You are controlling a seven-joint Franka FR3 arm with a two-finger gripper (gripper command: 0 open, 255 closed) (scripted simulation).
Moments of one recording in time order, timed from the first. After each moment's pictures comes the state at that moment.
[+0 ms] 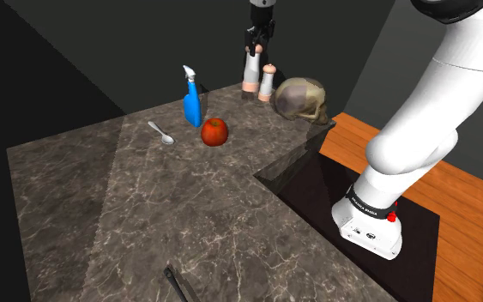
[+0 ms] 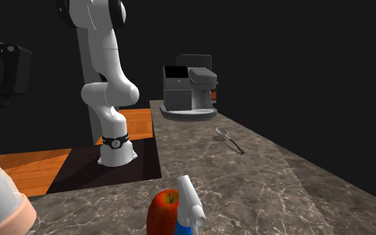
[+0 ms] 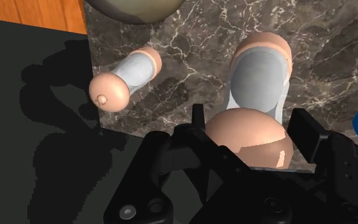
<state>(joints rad) -0.41 0.07 0.24 -1.74 -0.21 1.91 -0.05</state>
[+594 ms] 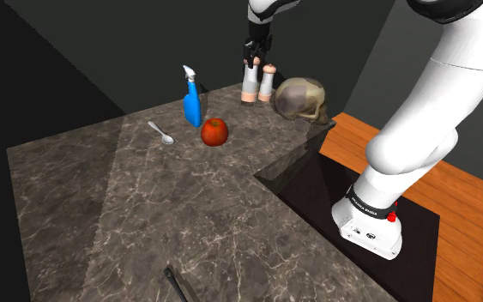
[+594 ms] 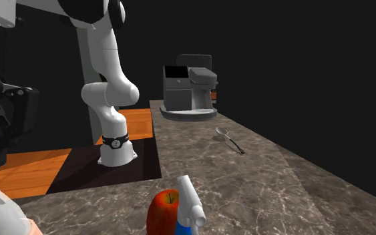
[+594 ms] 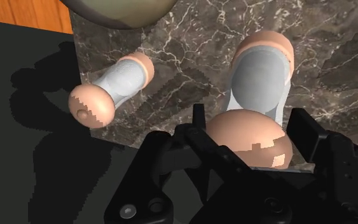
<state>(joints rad) -0.41 0.09 0.24 -1.84 -0.22 2.02 -0.03</state>
